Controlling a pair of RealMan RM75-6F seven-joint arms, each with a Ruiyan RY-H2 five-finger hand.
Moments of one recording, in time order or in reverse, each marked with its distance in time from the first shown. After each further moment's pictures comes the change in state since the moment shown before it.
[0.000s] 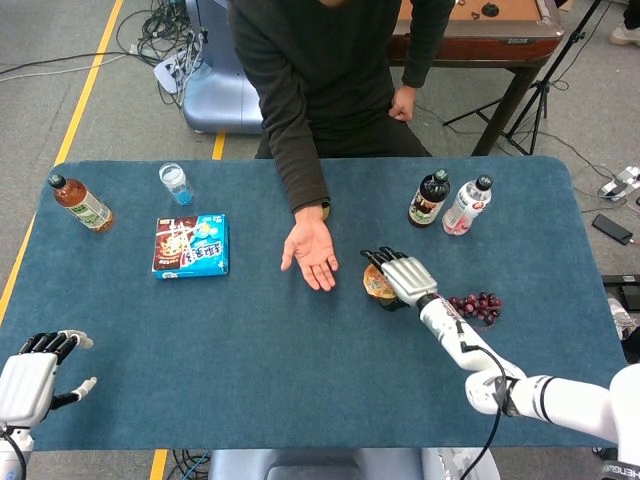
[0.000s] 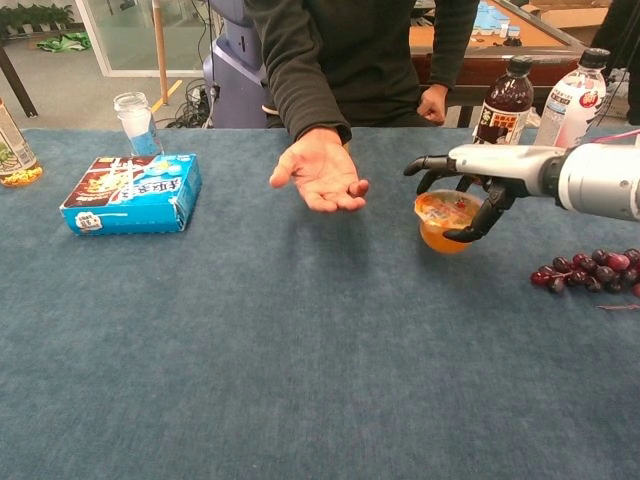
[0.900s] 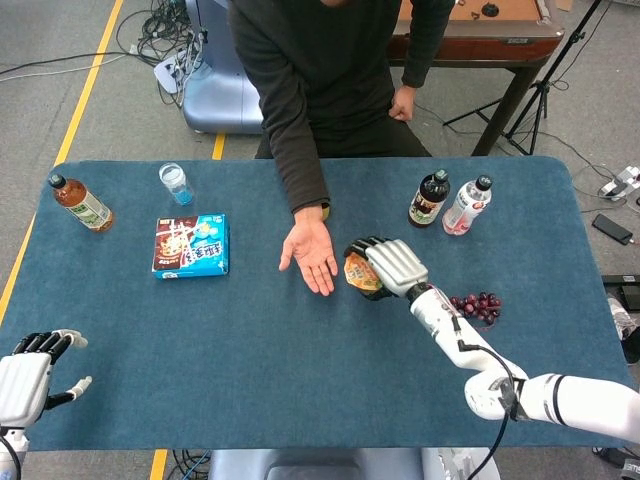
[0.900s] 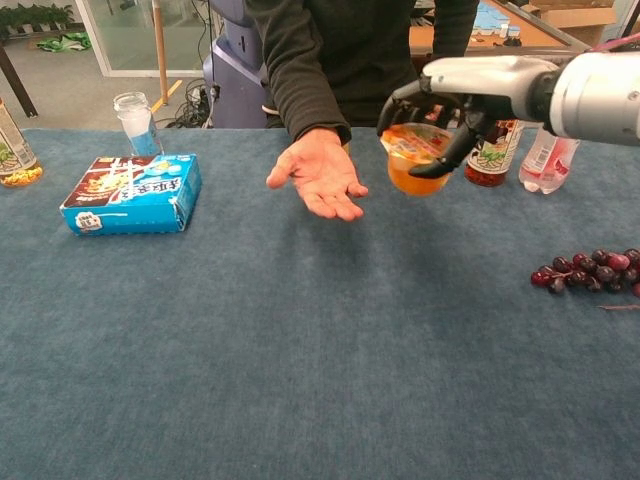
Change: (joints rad) left arm 0.004 0.006 -0.003 0.009 -0.001 0.010 -0.017; right arm 0.047 0.121 0.050 -0.217 0.033 0.099 -0.062
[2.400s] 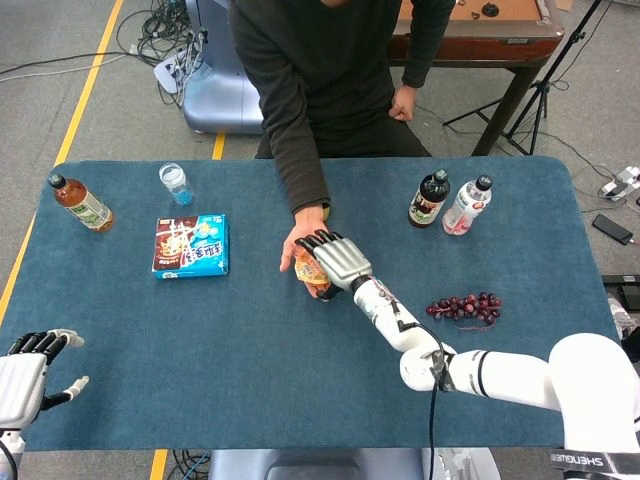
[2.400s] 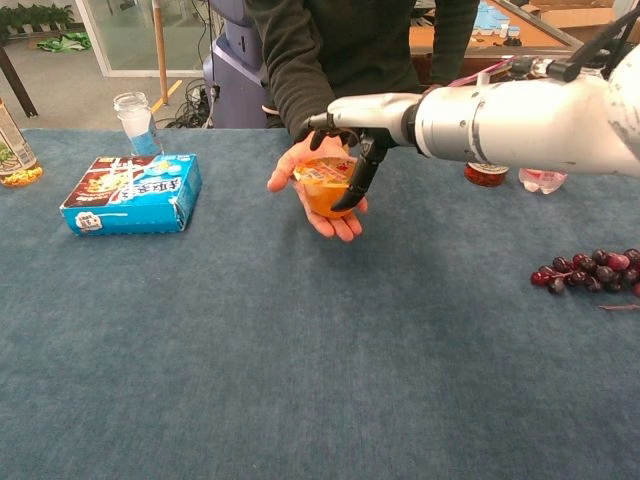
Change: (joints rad) left arm 0.004 0.009 0.002 -0.006 0.000 0.018 -0.003; right arm 0.218 -0.246 0.092 0.226 0.290 -0.139 -0.226
